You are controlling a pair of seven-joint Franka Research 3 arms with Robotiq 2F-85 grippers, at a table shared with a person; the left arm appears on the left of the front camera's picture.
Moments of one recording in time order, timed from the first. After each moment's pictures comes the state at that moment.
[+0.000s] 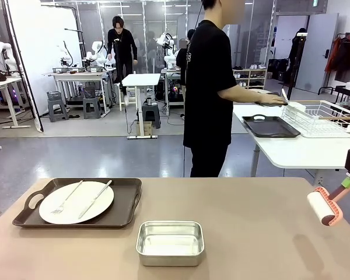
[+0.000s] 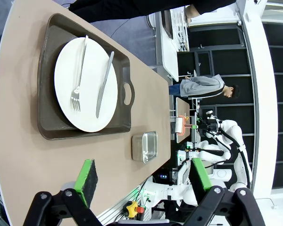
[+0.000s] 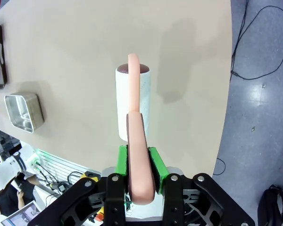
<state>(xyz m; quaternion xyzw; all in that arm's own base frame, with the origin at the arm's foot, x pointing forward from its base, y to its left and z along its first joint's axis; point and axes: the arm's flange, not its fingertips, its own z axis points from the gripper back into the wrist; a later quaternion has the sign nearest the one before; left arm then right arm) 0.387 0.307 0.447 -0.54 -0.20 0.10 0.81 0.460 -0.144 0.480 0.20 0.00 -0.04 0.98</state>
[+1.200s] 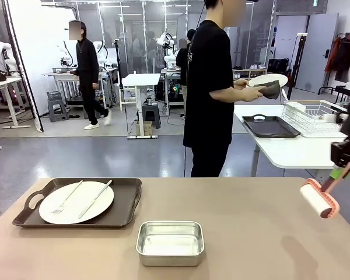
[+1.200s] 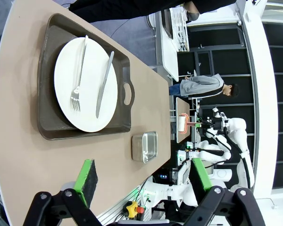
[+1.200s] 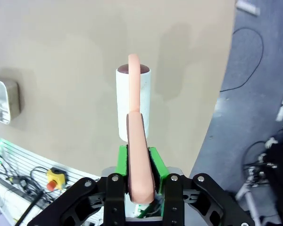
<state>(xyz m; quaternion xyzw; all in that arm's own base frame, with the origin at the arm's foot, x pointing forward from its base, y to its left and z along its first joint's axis) 0.387 0.307 0.447 -0.54 -0.20 0.10 0.81 0.473 -0.061 0.520 0.08 -0.02 0.08 0.99</state>
